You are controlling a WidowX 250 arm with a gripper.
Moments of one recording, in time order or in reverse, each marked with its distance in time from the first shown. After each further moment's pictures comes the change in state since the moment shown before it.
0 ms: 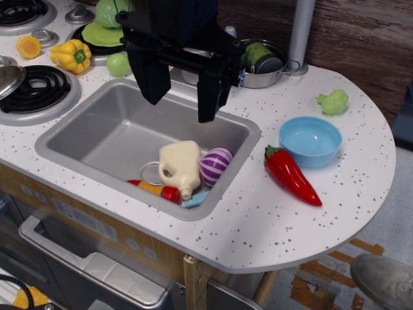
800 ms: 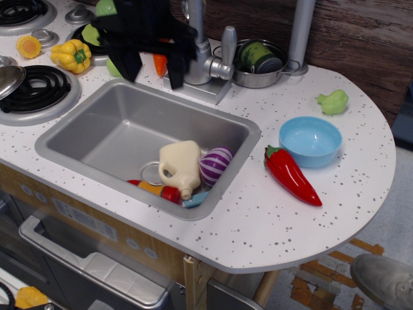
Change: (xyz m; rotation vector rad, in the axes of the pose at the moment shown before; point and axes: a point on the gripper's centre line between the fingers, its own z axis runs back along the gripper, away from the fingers) arm 0.079 0.093 -0.044 0.038 -0.255 0.268
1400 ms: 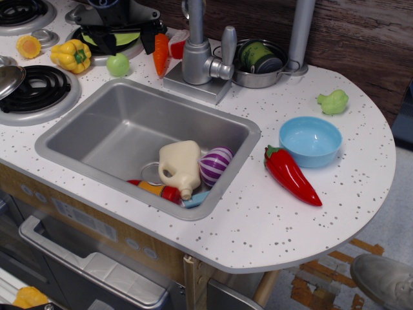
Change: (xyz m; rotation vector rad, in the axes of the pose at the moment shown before) arm 0.073 0.068 -0.073 0.033 -0.222 0.202
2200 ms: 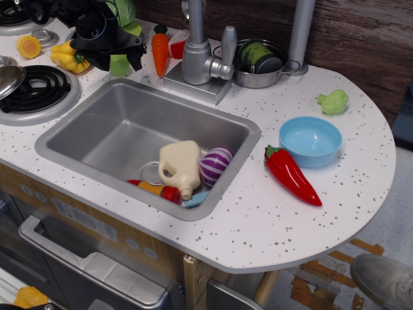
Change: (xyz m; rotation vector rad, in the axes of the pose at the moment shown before) arm 0.011 0.034 -0.060 -0.042 -0.065 -0.059
